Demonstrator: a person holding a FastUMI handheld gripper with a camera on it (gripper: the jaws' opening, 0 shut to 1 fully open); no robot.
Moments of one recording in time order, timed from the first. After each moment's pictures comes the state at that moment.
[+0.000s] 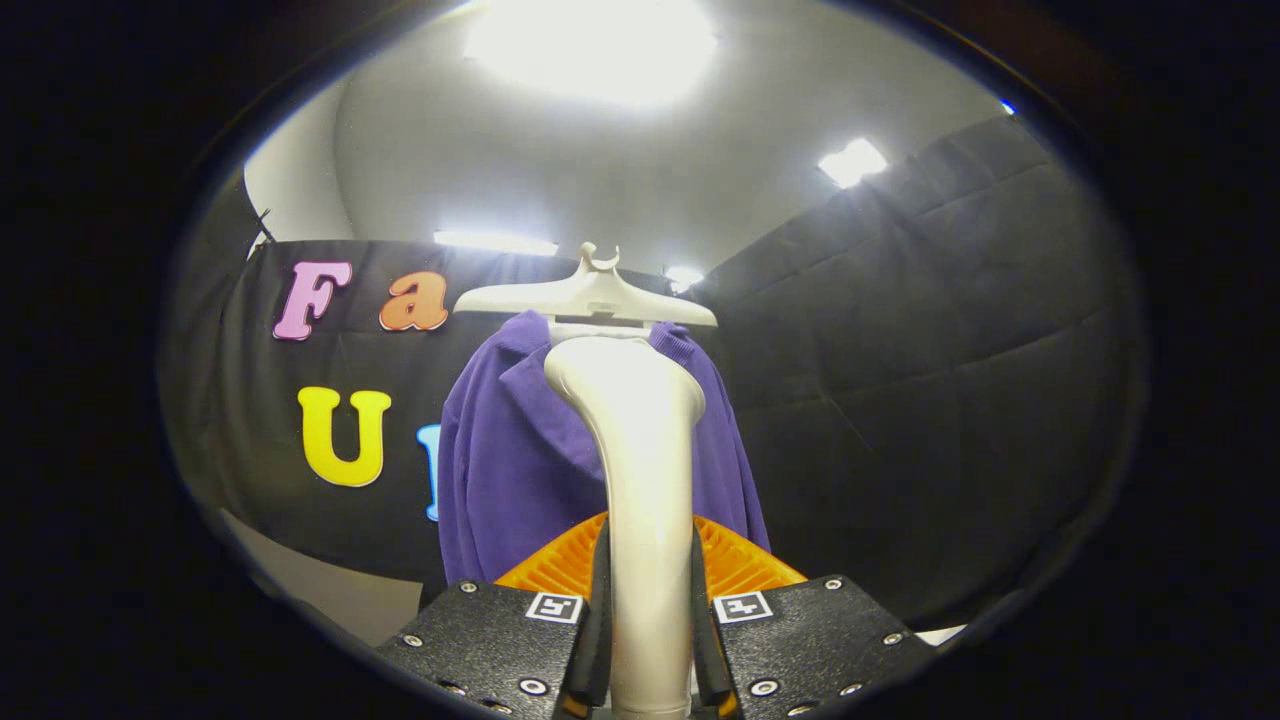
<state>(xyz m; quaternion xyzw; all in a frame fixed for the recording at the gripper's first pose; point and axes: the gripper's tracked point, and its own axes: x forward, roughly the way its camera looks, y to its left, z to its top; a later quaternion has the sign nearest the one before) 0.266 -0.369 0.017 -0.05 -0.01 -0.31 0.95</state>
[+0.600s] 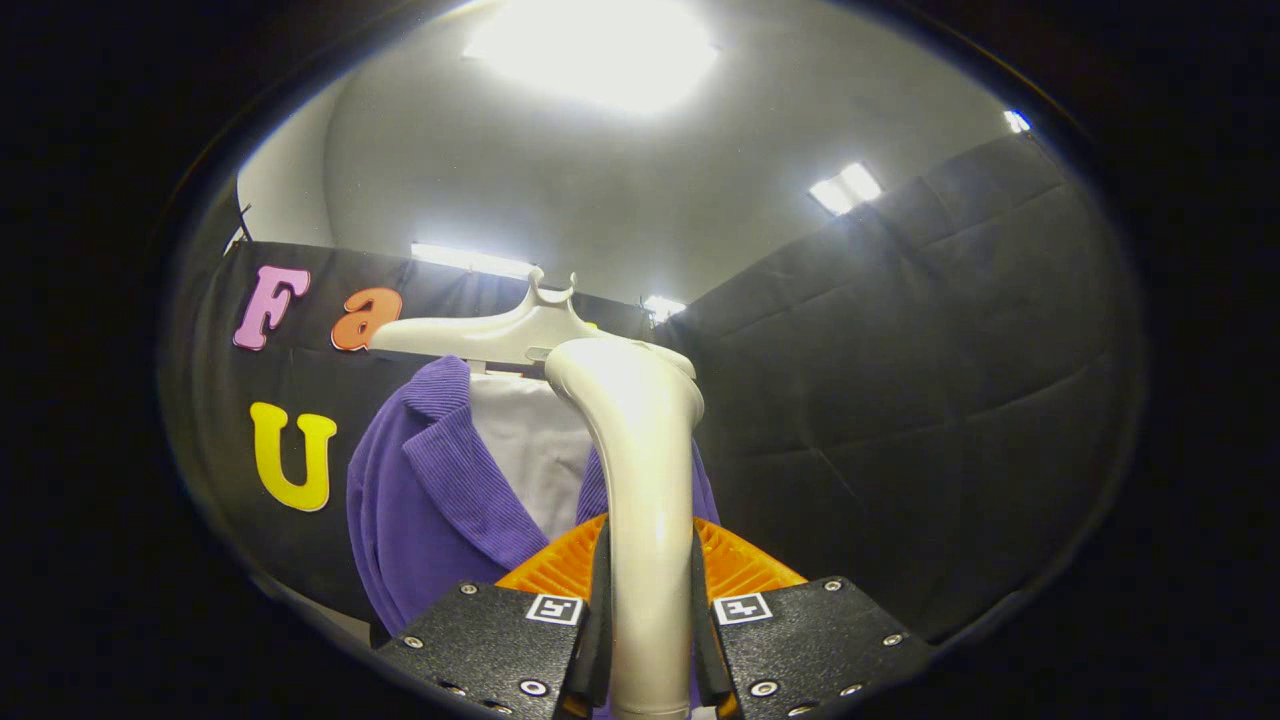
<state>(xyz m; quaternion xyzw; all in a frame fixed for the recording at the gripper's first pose) 0.341 -0.449 0.056 -0.07 -0.02 -0.33 0.94</state>
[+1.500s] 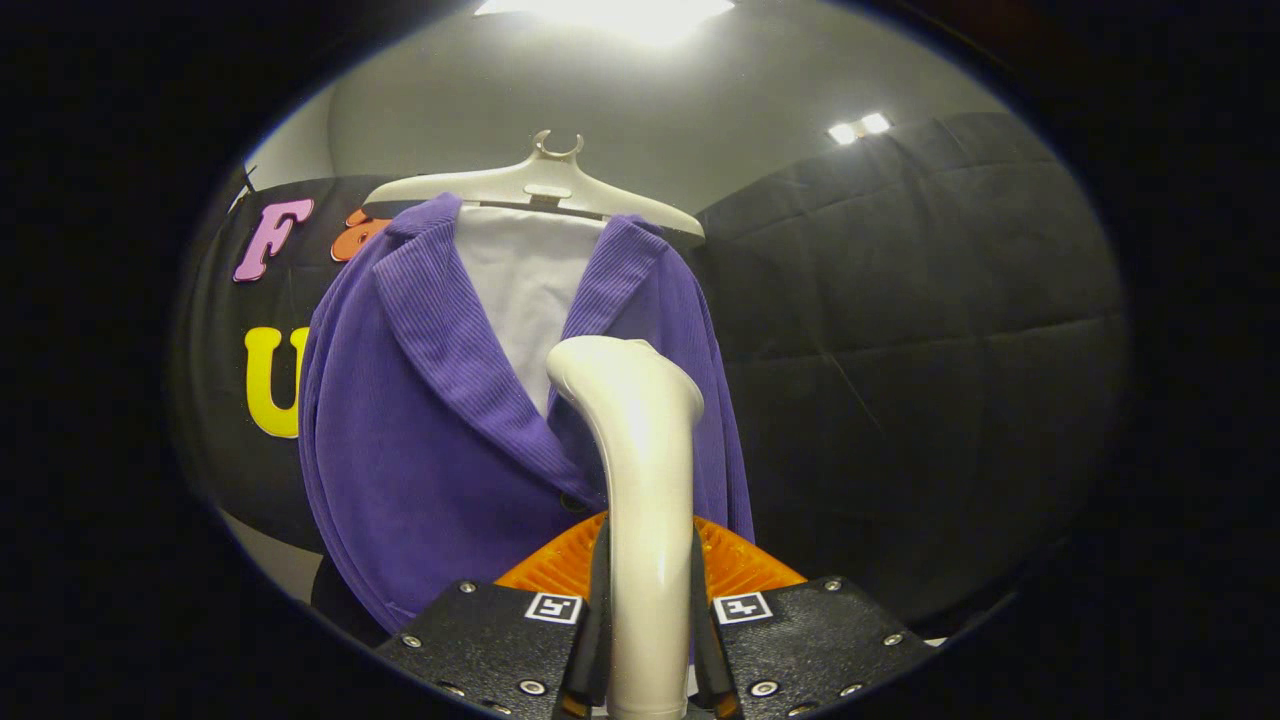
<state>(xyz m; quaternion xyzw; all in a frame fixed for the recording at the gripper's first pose) 0.321 -0.461 -0.081 -0.04 0.10 -0.33 0.94</state>
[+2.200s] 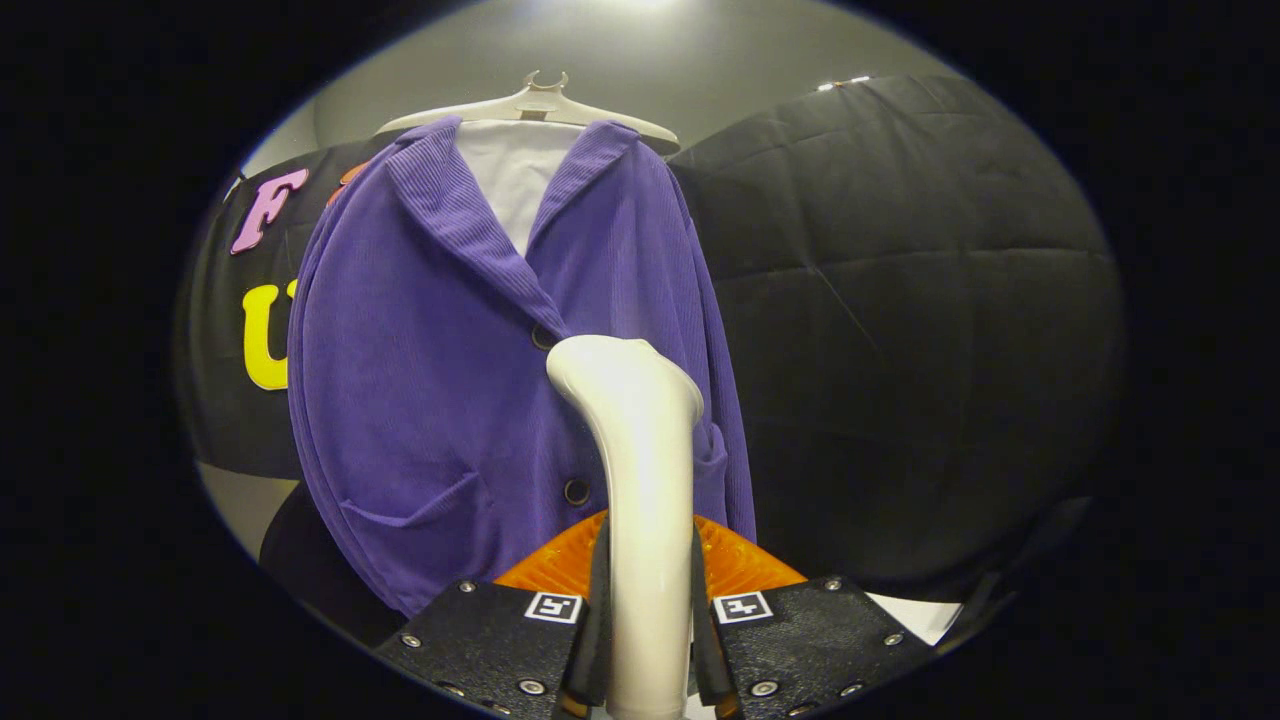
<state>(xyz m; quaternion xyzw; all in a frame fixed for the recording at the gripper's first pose) 0.270 -0.461 -0.189 0.00 0.17 -0.34 0.93</state>
